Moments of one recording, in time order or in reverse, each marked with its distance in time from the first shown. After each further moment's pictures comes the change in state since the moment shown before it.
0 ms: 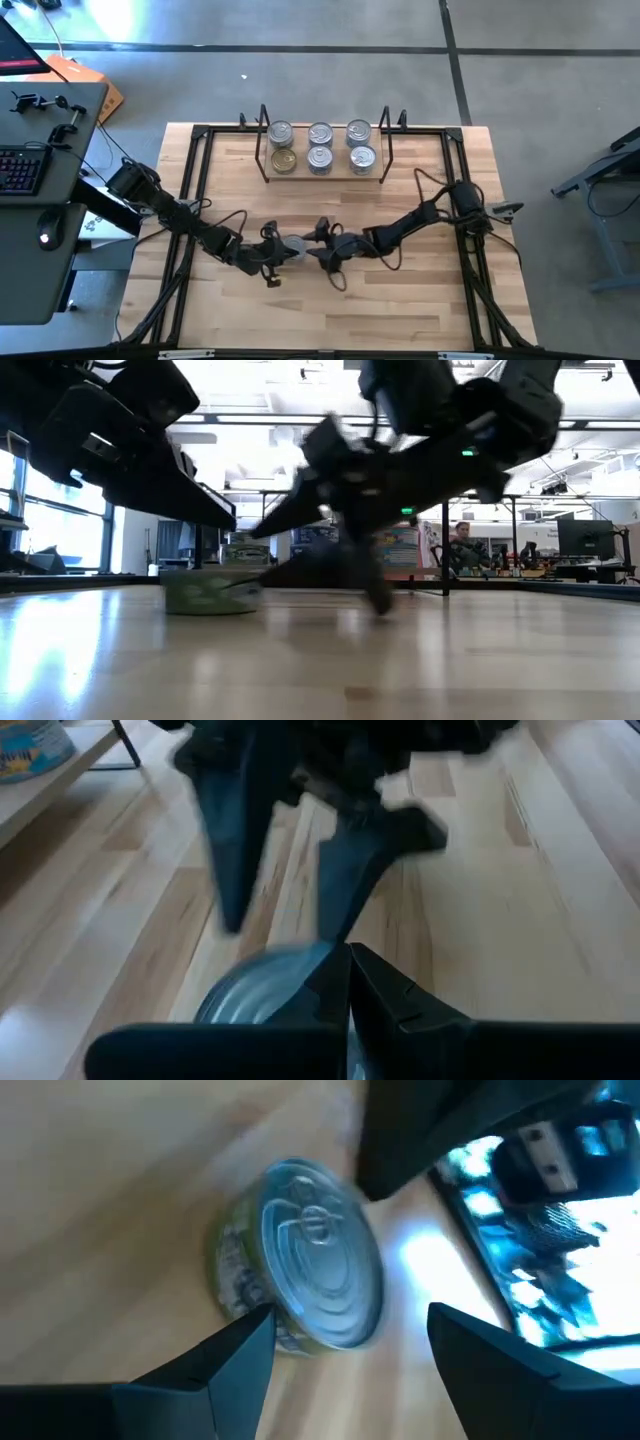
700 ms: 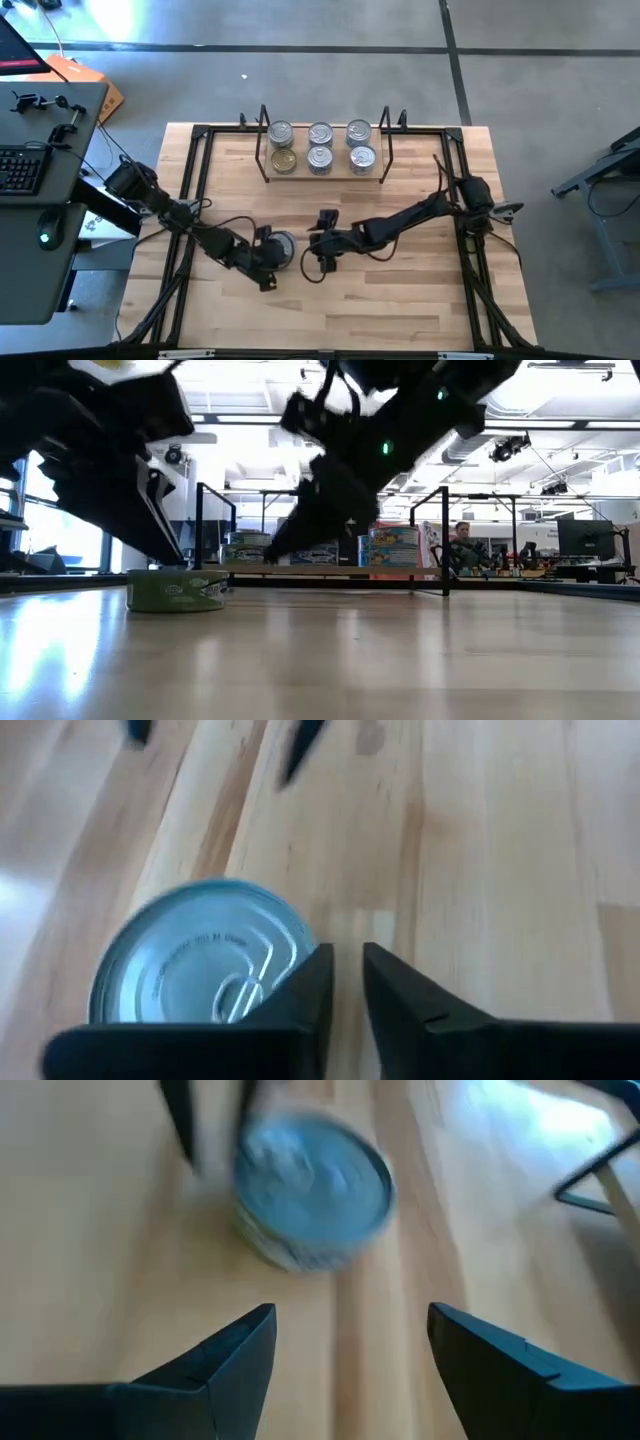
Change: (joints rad) left arm -0.020 -0.020 0.168 -0.561 0.130 -0.249; right arm -0.014 -0.071 0.228 -0.586 0.054 0.709
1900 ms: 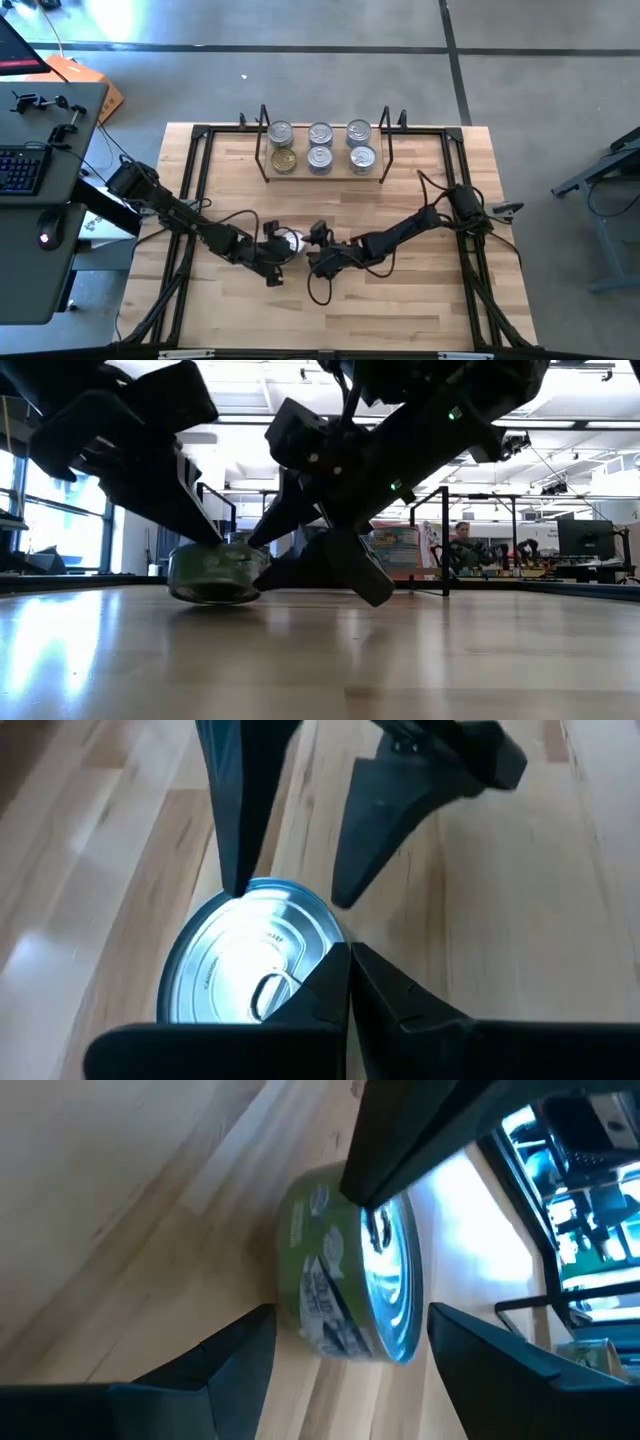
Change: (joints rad) left arm 0.053 0.009 0.007 0.100 -0.026 0.142; right arm 0.074 0.100 0.002 0.165 0.138 -0.503
